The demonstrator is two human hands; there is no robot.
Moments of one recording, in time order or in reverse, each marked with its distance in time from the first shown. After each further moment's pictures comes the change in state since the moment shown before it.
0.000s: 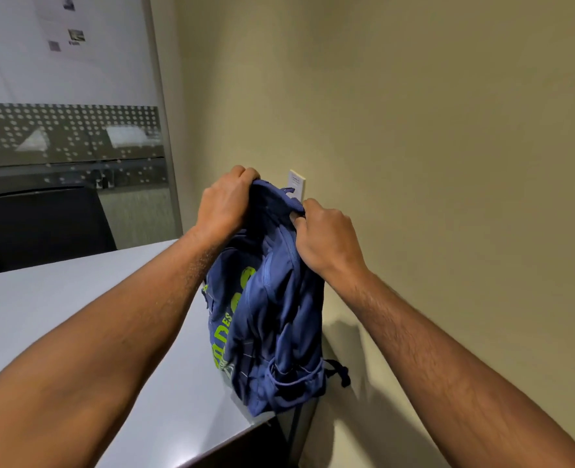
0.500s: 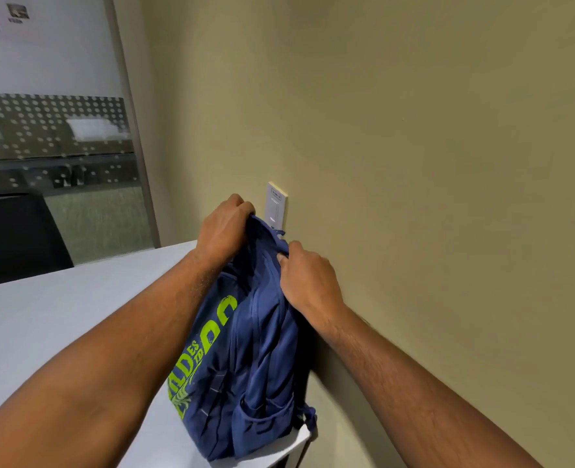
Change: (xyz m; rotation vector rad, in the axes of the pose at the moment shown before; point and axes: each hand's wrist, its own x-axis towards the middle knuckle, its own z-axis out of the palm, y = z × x) left_hand 0.080 -0.027 0.144 -0.015 -0.154 0.032; right_hand 0.051 0.092 0.113 -0.056 -0.177 0.147
